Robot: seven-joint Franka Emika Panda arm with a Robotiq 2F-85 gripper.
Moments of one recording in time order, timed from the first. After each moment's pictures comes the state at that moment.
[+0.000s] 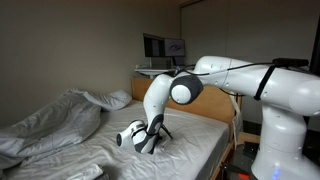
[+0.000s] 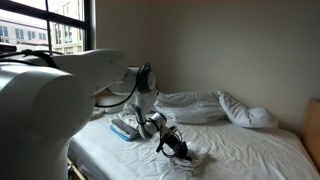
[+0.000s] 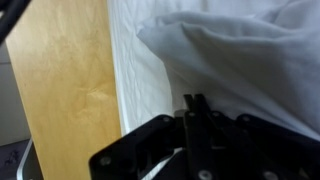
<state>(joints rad) 0.22 1.30 -0.13 -1.25 -0.96 1.81 0.99</state>
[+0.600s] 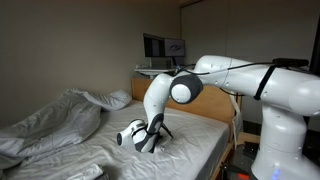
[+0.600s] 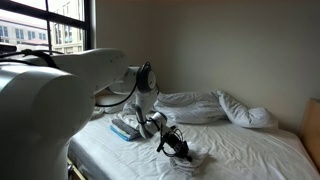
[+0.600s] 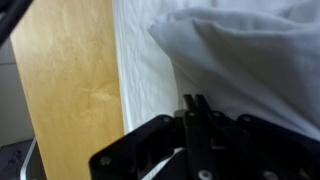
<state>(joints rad) 0.22 1.29 -0.14 -1.26 -0.96 1.80 0.99</state>
